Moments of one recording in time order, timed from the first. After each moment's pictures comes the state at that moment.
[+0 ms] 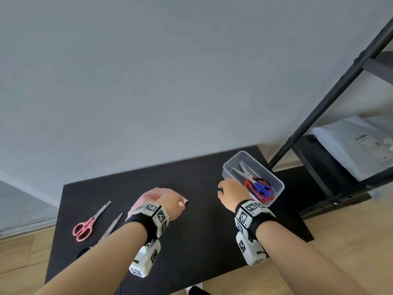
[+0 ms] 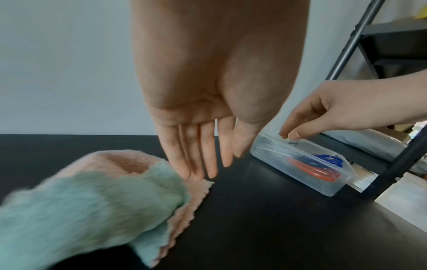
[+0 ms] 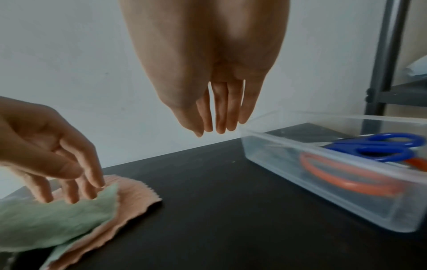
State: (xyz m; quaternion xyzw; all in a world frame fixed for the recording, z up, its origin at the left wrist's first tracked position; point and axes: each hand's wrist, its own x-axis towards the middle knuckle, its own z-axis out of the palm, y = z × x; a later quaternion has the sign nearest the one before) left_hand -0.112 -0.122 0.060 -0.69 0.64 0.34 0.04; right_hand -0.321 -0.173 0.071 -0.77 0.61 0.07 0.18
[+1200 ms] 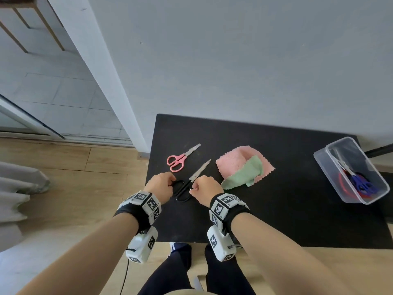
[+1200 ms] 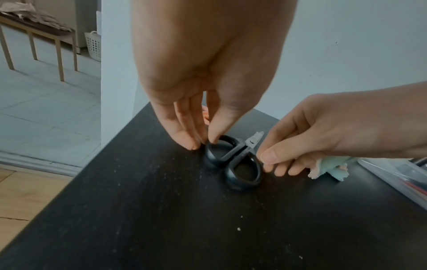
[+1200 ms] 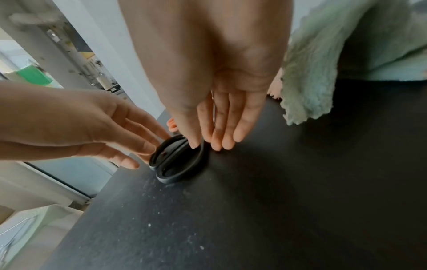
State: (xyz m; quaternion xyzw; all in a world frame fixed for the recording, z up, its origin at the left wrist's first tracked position) left_hand 0.128 0.059 -0.024 -0.81 0.41 0.41 -0.10; right_hand -0.015 -0.015 -0.012 -0.77 0.51 0.20 0.34
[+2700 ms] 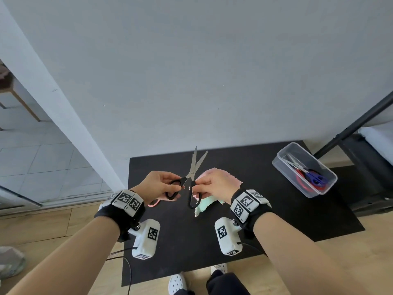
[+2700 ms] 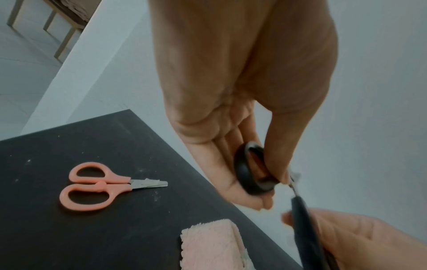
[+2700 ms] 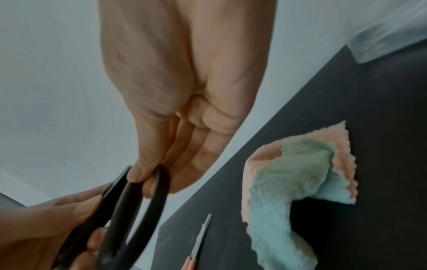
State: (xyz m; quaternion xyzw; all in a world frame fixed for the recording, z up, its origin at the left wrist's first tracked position) left_hand 0.102 -0.005 0.089 -0.59 0.33 0.64 -0.36; right_hand -0.100 -0.063 0.099 -0.64 0.47 -0.08 0.60
